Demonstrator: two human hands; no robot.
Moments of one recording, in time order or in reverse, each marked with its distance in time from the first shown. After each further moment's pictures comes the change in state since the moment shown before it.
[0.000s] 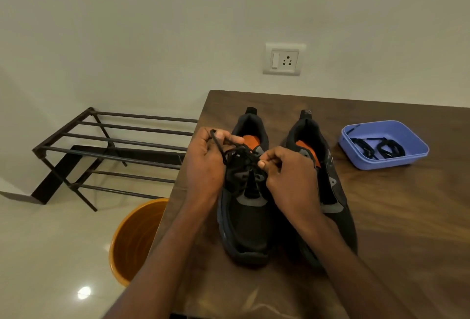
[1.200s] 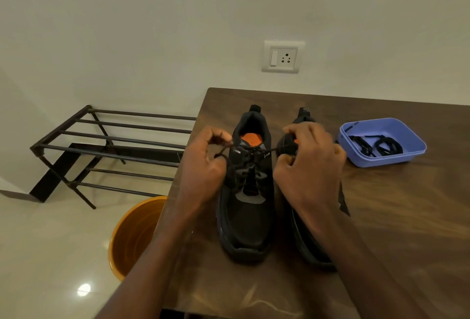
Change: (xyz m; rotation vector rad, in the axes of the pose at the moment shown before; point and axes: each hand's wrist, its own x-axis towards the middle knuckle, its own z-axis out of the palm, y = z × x) left_hand -0.004 0.003 -0.018 0.333 -0.170 0.184; right_hand -0.003 -0.006 -0.029 -0.274 0.239 -0.103
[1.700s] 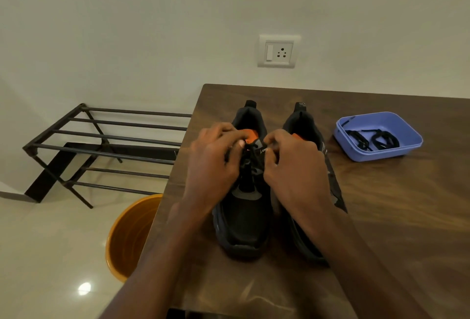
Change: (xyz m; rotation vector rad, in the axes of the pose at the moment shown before) left_hand 0.001 -0.006 0.019 0.474 -0.001 0.286; right_hand 0.003 -0.005 0.002 0.030 -0.247 -0.036
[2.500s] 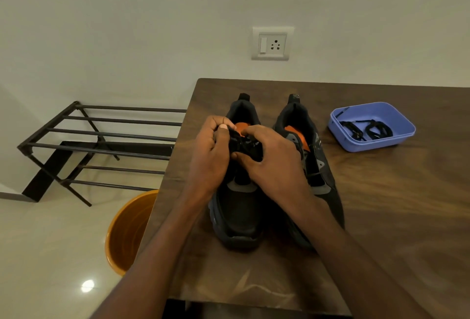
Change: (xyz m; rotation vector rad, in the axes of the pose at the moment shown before) left_hand 0.004 0.020 0.000 -0.610 -0.040 -0.372; right_hand 0.001 0.009 0.028 0.251 -0.017 -0.160
